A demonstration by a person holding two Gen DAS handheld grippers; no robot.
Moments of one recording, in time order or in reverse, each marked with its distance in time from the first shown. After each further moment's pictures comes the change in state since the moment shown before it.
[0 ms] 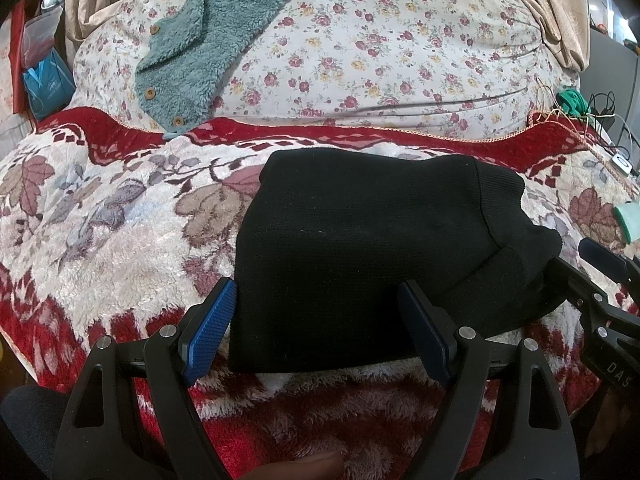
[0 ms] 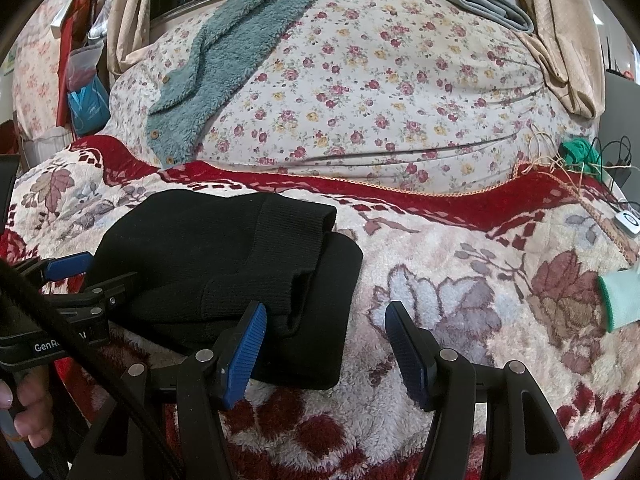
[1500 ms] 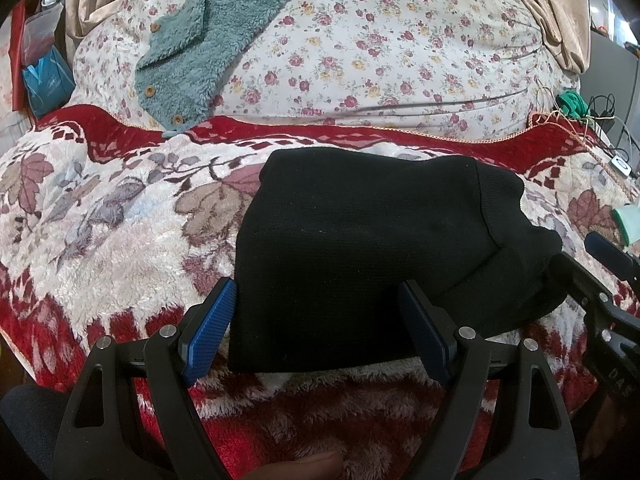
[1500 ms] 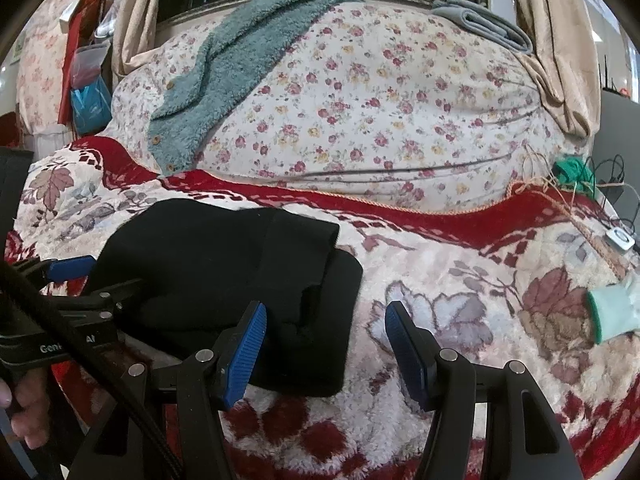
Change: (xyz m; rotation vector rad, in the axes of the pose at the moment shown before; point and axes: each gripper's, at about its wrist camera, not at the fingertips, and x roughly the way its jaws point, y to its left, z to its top) left arm 0.000 0.000 0.000 -0.003 0.001 -0.001; right arm -0.009 0.006 0.001 -0.031 -0.045 -0.034
